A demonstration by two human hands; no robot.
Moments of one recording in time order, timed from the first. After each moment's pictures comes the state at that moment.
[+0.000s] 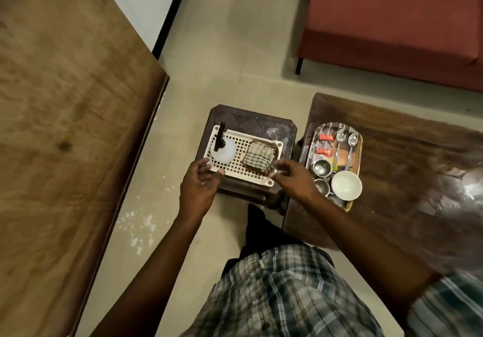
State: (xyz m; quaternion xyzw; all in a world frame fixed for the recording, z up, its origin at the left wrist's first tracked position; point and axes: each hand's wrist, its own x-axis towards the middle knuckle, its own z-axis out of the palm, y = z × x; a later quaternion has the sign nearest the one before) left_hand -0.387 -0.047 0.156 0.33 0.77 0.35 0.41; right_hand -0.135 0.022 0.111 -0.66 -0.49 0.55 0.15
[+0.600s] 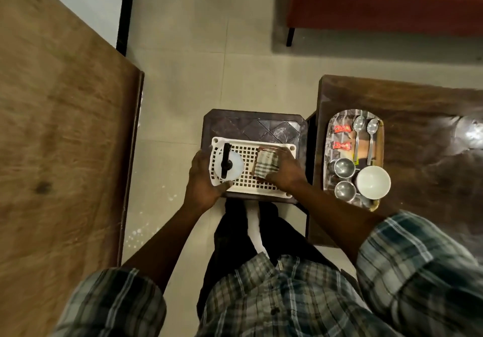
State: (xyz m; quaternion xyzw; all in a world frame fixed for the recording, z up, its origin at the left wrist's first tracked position) left_hand -0.467 0.073 0.041 0.57 0.71 0.12 0.41; right_hand -0.208 0.110 0.011 -0.71 -0.53 0.46 -0.03
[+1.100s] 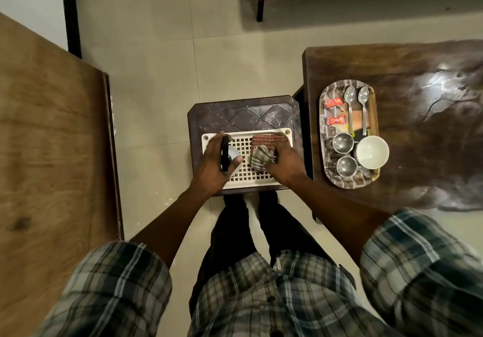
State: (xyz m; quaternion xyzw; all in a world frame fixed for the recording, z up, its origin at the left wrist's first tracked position) left_hand -0.453 0.127 0.013 0.66 0.58 0.11 0.47; right_hand -0.225 0.092 -0.008 -0.77 -0.48 0.42 0.04
